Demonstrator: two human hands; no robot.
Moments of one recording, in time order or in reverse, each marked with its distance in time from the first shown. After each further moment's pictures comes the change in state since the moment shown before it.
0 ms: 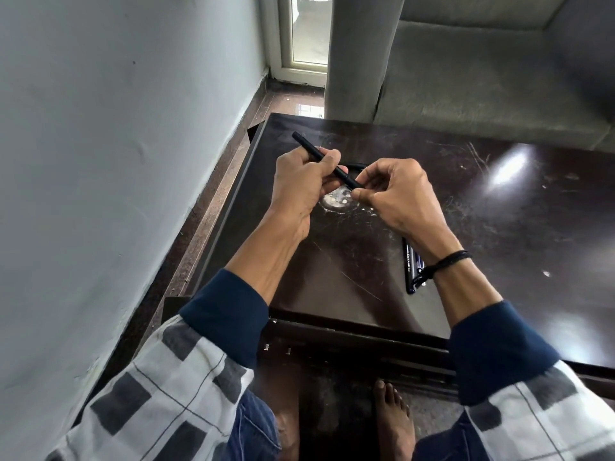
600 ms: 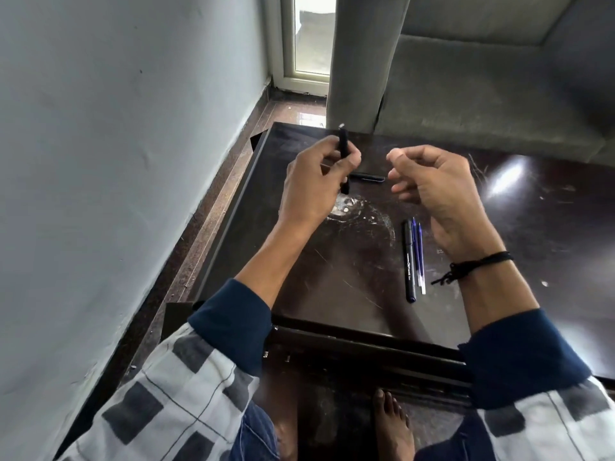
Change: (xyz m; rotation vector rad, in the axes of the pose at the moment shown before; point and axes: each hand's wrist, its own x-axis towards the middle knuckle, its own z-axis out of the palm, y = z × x) left_hand 0.003 0.000 0.001 0.476 -0.044 0.422; right_hand 0.005 0.000 -0.031 0.518 0.110 0.134
